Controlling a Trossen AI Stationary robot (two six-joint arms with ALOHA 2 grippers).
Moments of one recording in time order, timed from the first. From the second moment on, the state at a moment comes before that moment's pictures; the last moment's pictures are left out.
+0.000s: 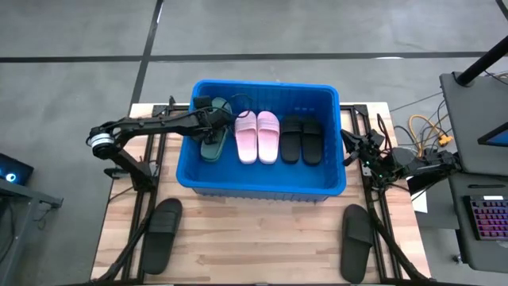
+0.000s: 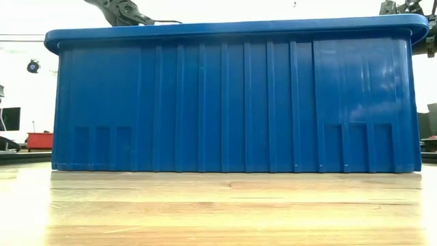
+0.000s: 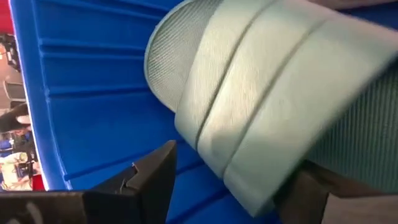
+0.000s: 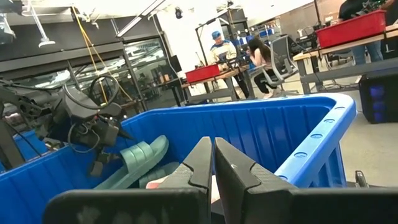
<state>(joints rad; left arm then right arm) 0.43 1.52 1.07 -0.65 -0.77 0.41 0.19 0.02 0.11 0.16 0.96 0.12</state>
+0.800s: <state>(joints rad) 0.43 1.32 1.07 -0.78 -0.64 0.41 0.19 0.02 0.11 0.14 0.96 0.13</state>
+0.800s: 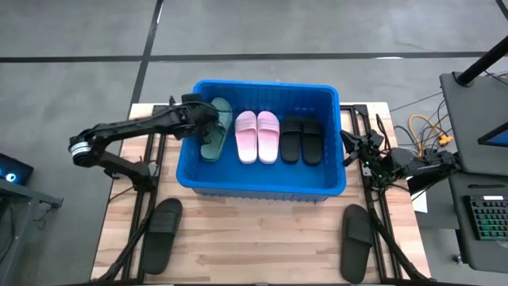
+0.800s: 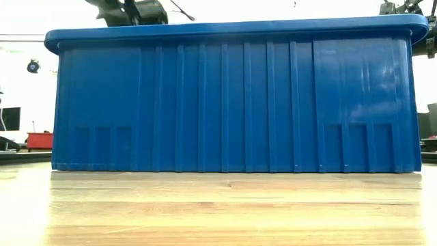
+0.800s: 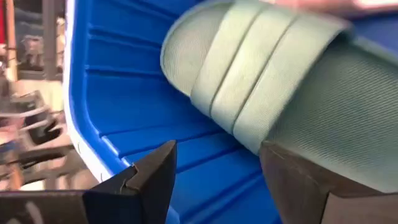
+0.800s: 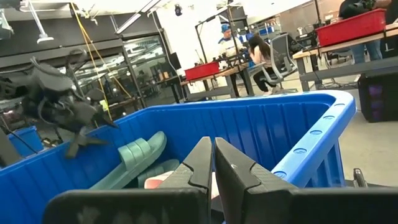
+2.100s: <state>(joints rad) 0.42 0.81 1.19 -1.11 0.52 -0.52 0.19 0.02 0.11 0.13 0.96 0.13</state>
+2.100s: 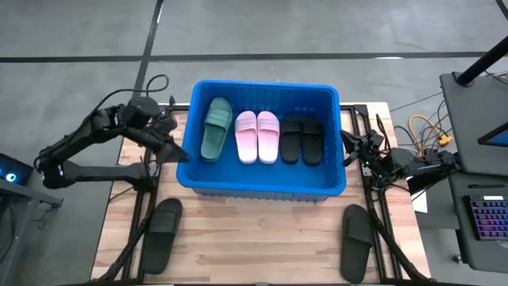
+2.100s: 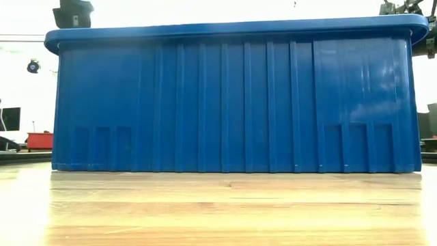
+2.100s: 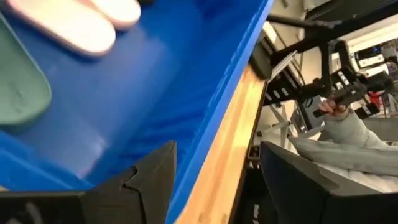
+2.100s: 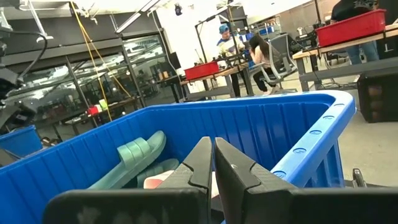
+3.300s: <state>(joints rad) 0.29 0.99 1.20 -1.13 0.49 -0.43 0.19 0.29 0.52 0.08 0.14 0.36</state>
